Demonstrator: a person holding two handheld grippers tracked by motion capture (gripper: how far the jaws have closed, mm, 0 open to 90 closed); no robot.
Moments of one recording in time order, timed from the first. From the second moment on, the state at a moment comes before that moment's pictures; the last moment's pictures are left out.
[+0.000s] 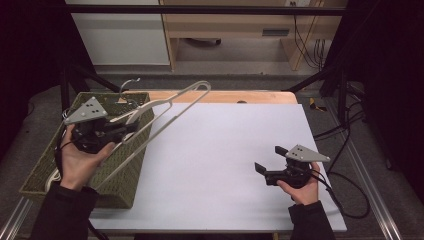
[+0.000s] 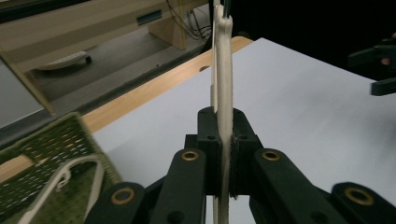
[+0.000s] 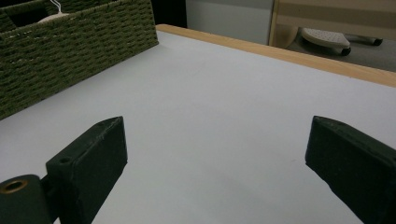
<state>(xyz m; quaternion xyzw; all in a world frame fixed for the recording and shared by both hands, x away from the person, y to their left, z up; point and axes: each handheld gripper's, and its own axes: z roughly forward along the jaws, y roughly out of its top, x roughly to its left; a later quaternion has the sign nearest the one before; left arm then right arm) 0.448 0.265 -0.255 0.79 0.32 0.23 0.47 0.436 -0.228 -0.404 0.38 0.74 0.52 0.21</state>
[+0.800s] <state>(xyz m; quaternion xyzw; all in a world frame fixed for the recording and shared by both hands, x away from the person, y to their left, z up) 0.491 0.379 -0.273 0.78 0.38 0.24 0.42 0.437 -0.229 -0.405 0.38 0.73 0.52 0.21</state>
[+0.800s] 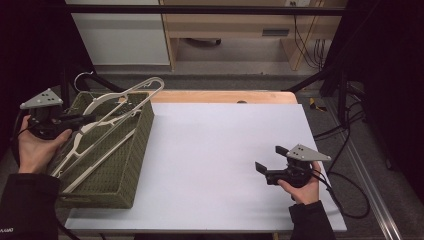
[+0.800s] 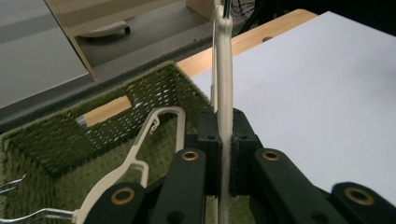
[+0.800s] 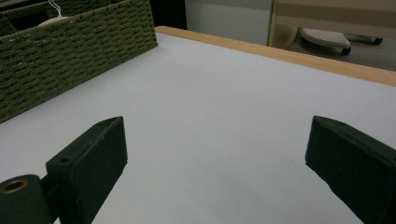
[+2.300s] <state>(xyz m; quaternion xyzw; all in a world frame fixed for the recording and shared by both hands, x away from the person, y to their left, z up) 0.508 0.420 -0.373 0.78 0.47 0.15 0.39 0.437 -0.230 -0.405 0.38 0.73 0.52 0.21</state>
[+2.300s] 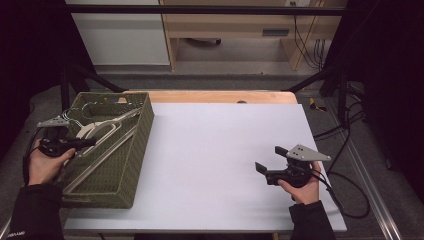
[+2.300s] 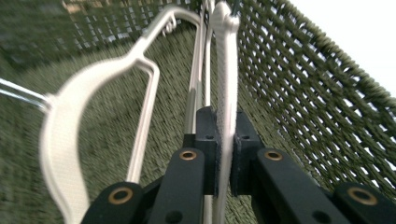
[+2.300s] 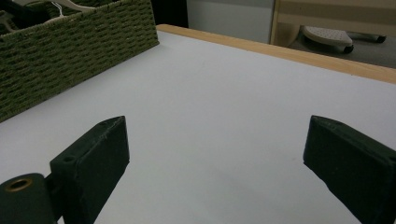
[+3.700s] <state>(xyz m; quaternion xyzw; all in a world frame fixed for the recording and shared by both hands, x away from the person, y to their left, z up) 0.444 0.380 -0.341 0.70 0.45 0.26 0.48 0.437 -0.231 -0.405 0.38 0.73 0.53 0.21</state>
